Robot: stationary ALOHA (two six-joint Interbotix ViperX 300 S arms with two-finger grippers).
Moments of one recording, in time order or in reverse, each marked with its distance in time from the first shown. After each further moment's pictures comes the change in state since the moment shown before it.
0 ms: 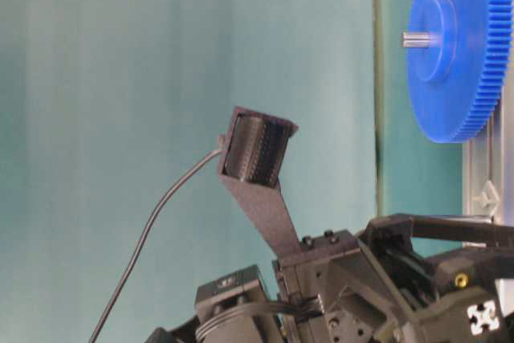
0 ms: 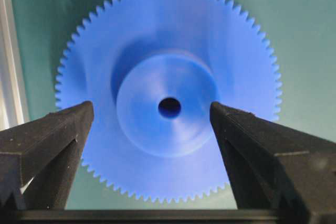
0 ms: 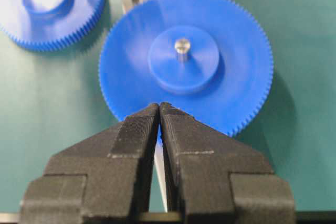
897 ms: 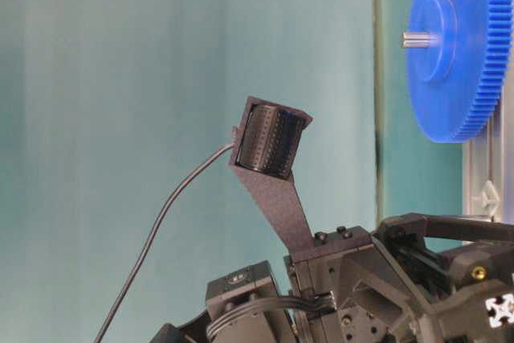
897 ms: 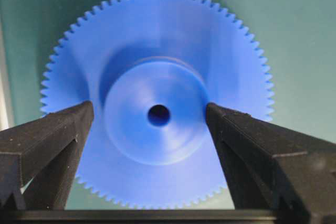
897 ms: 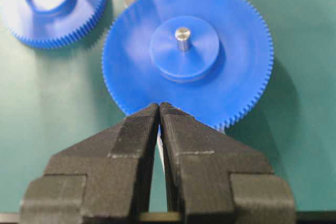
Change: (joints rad) left arm -0.017 0.017 -0.008 0.000 0.000 -0.054; right arm 0.000 -0.054 0.037 0.003 0.005 0.028
